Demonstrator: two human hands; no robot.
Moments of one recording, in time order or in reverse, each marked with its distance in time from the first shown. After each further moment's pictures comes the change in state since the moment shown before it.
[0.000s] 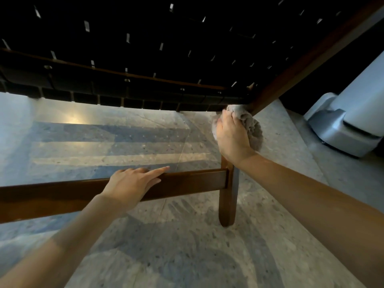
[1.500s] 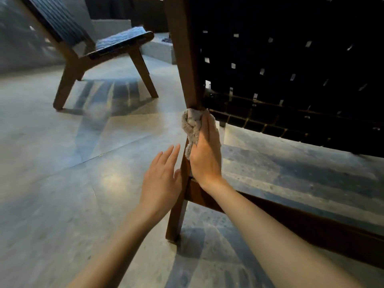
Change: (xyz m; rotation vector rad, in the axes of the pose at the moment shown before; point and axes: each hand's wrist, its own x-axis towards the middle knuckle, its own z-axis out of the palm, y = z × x) left_hand -0.247 -0.138 -0.112 -0.017 0.607 -0.927; right_hand 0.043 -0.264 -0.391 2.108 0.510 -0.102
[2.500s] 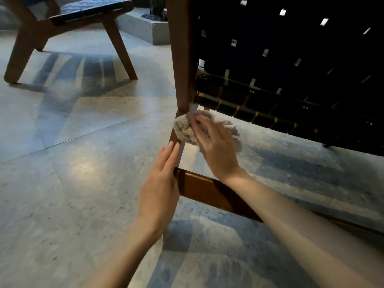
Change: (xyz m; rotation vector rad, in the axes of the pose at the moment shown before) left_hand -0.024 0.007 0.038 -0.281 0.060 0.069; right_hand 0.002 0.056 -0.044 -0.680 -0.070 -0.598
